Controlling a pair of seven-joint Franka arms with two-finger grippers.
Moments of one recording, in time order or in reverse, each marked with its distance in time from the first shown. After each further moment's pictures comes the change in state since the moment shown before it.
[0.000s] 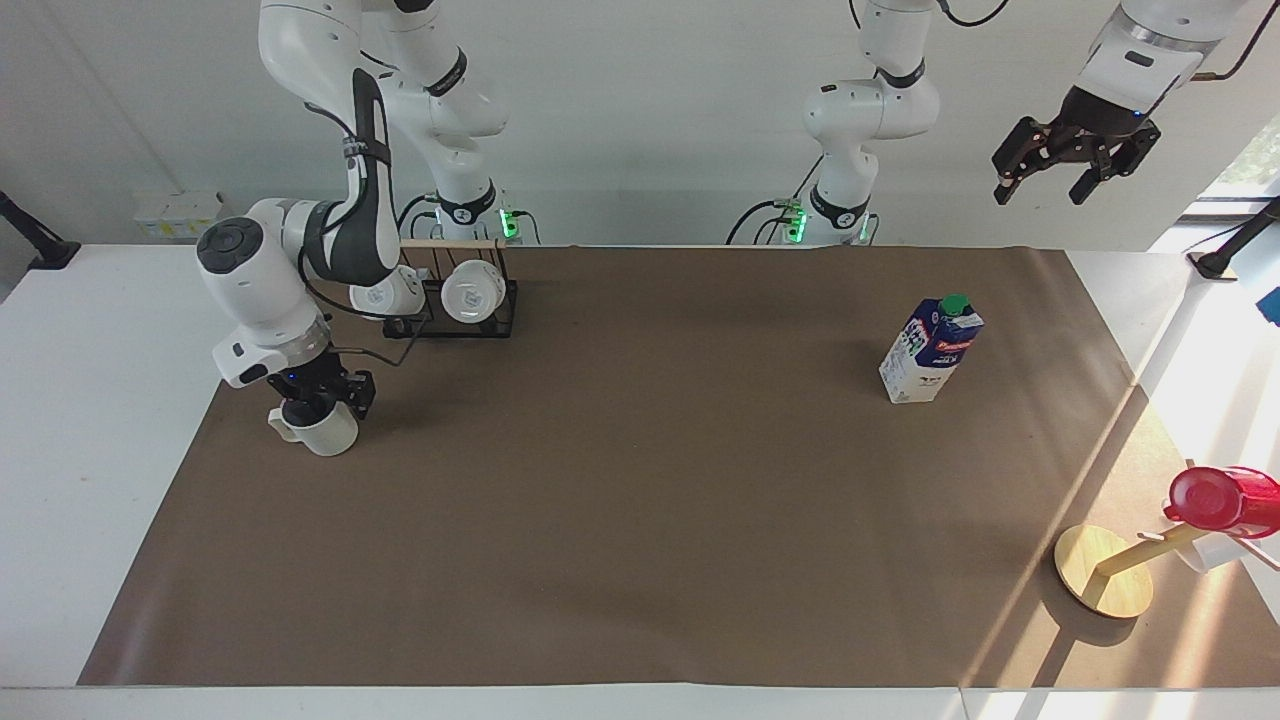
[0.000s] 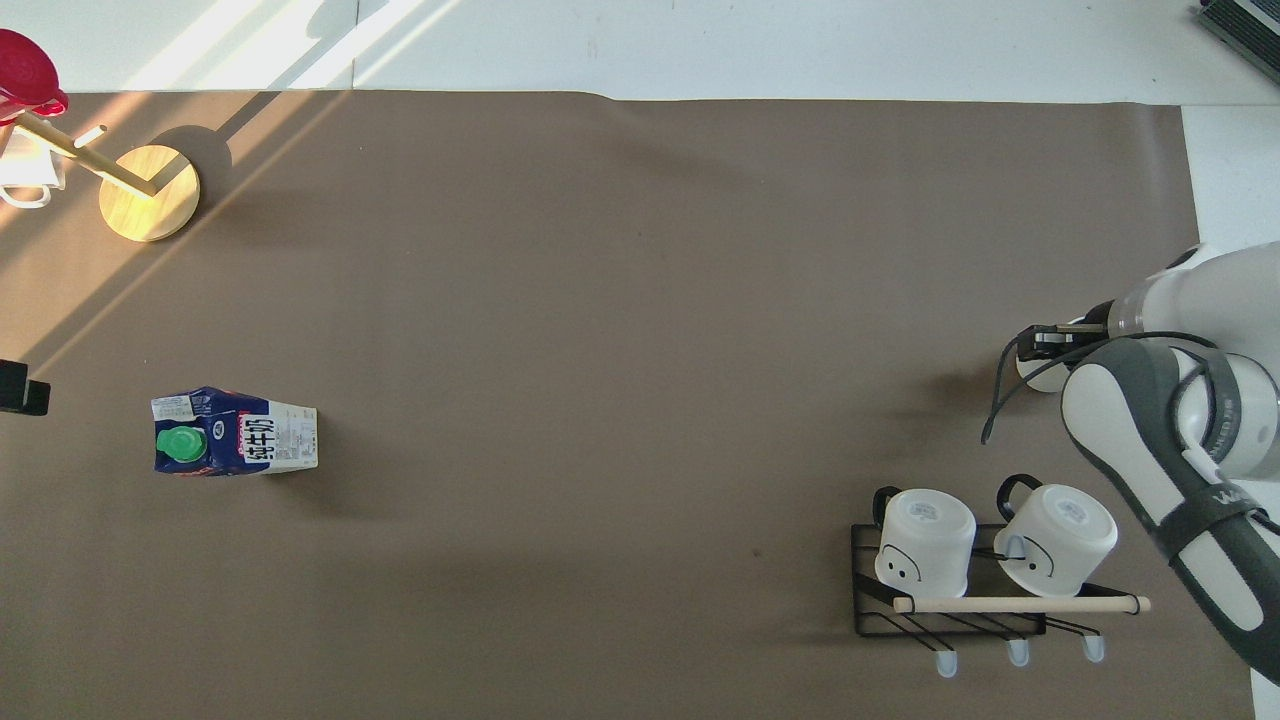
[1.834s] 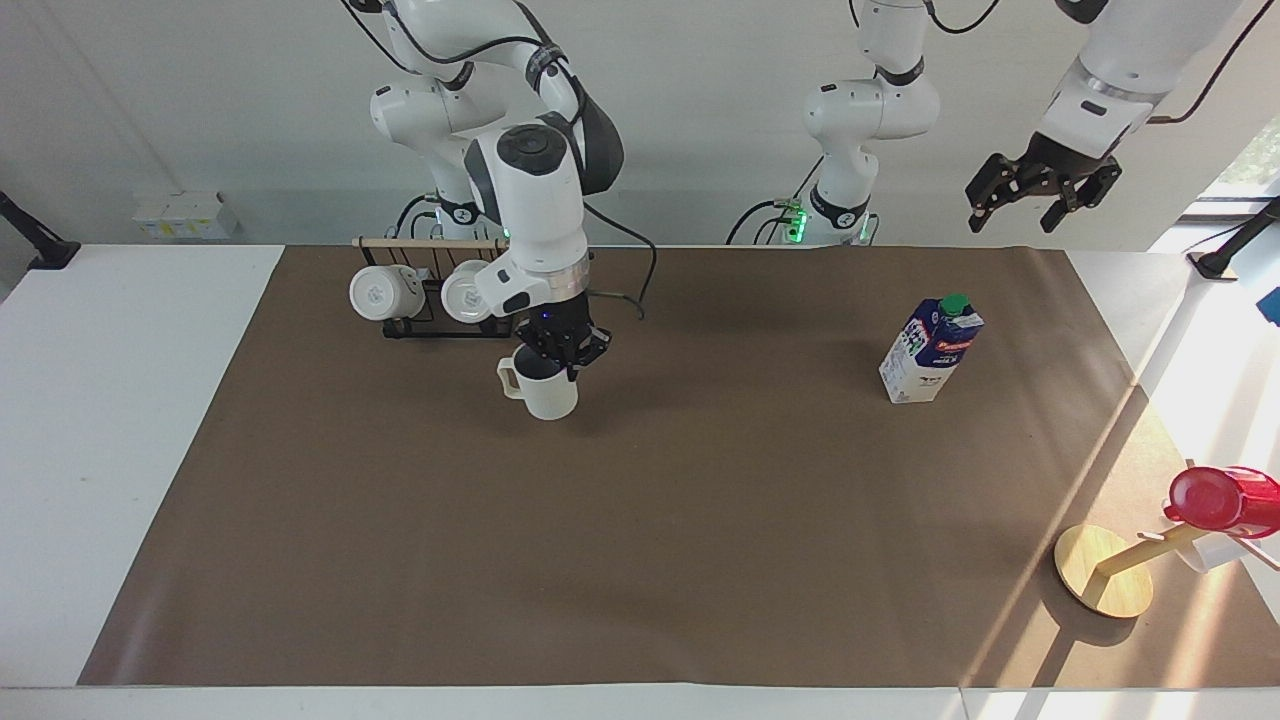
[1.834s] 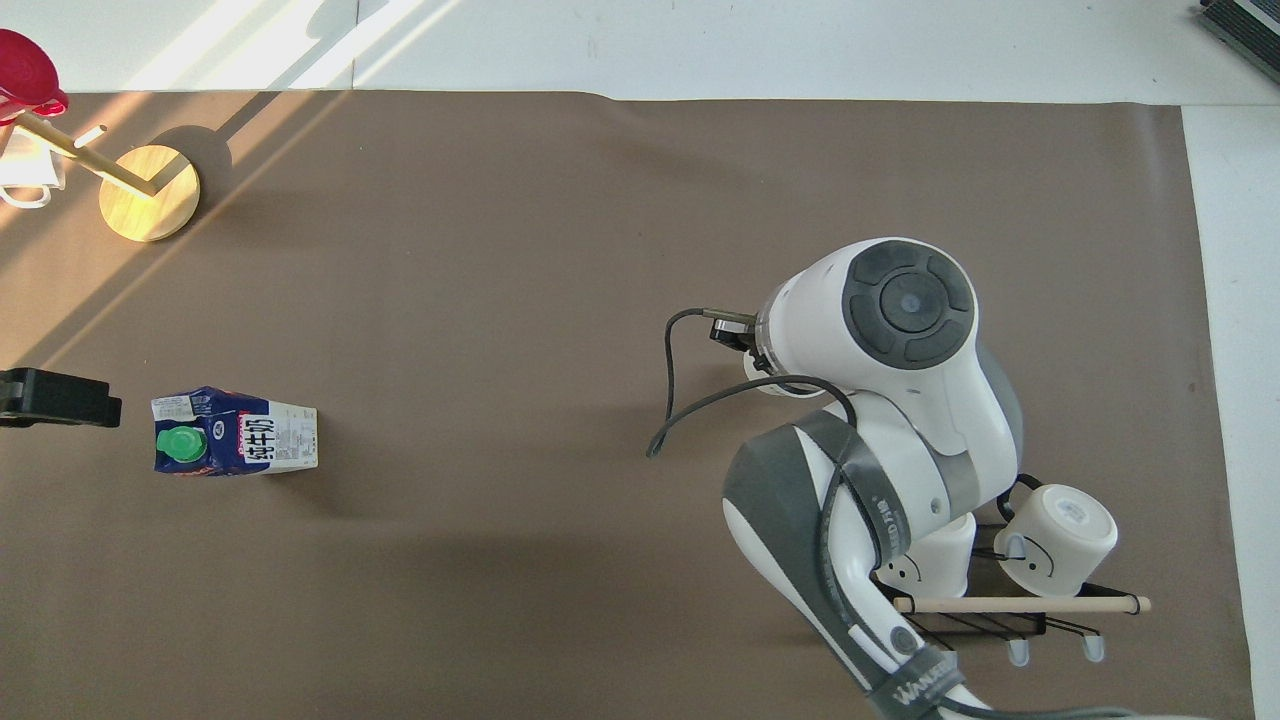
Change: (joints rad) left arm -0.010 -0.074 -0.003 -0.281 0.000 0.207 0.000; right arm 0.579 -0.014 0.028 0.230 0.001 -0.162 0.785
